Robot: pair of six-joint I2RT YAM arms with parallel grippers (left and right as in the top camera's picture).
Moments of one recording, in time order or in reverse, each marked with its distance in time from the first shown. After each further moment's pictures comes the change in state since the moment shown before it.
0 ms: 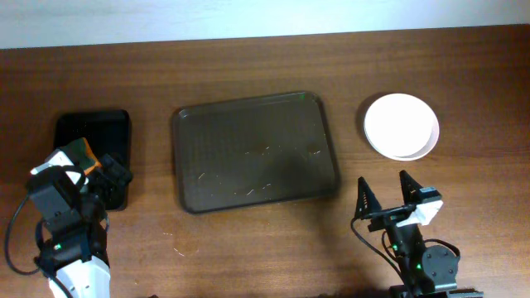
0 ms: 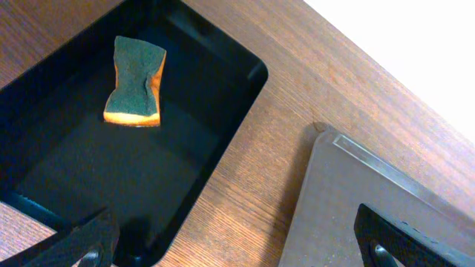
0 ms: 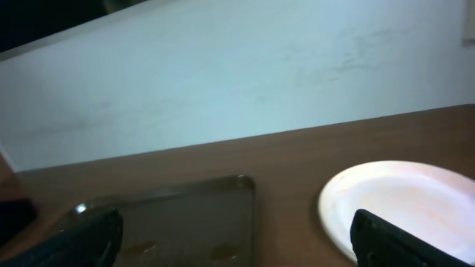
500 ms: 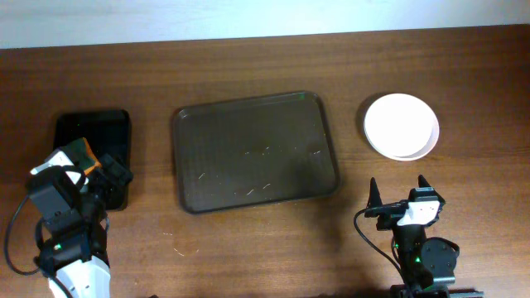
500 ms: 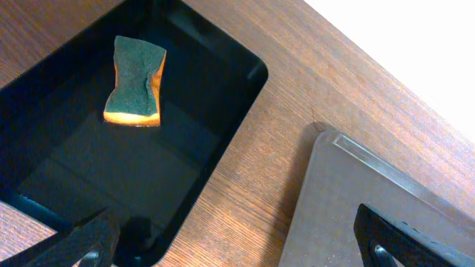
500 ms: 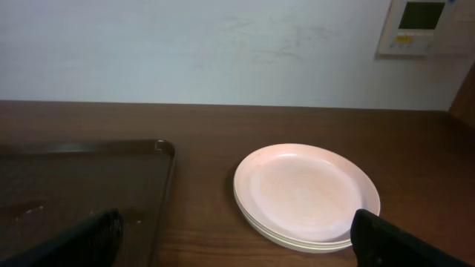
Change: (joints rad) left arm 0.000 0.000 0.000 0.000 0.000 0.000; right arm -0.049 -0.003 -0.003 -0.118 0.126 -0.289
